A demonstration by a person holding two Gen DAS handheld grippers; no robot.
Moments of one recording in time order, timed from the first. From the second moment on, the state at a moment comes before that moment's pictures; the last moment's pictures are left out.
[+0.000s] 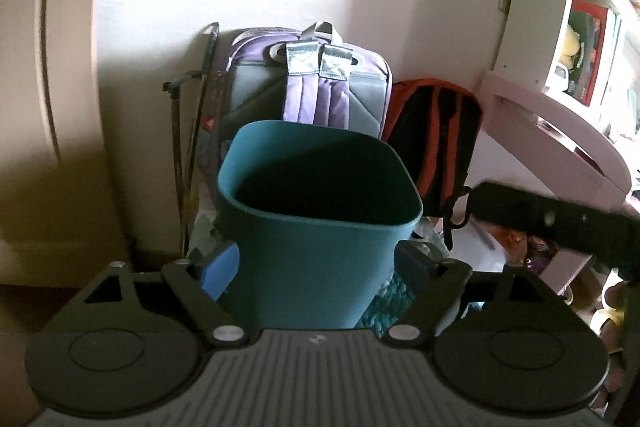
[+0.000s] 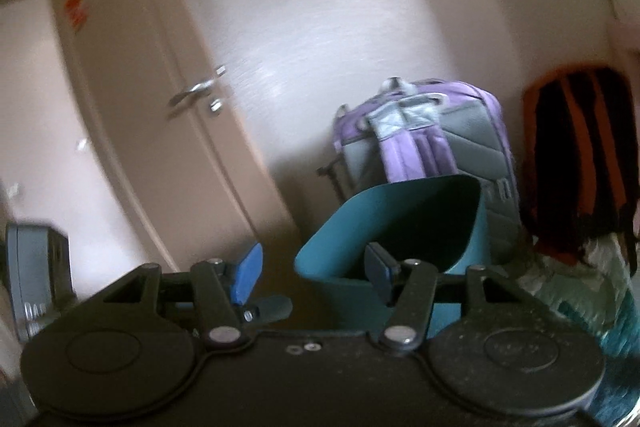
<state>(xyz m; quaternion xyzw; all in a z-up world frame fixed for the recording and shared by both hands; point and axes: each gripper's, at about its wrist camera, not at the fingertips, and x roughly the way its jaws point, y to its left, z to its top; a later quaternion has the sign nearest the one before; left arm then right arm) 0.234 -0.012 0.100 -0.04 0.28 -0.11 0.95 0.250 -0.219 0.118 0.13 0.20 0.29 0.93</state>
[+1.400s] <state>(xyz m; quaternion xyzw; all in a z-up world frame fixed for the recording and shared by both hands) 0.267 0.153 -0.346 0.04 0.61 -0.05 0.79 0.231 -0.038 -0.334 -0.22 0.52 0.39 0.73</state>
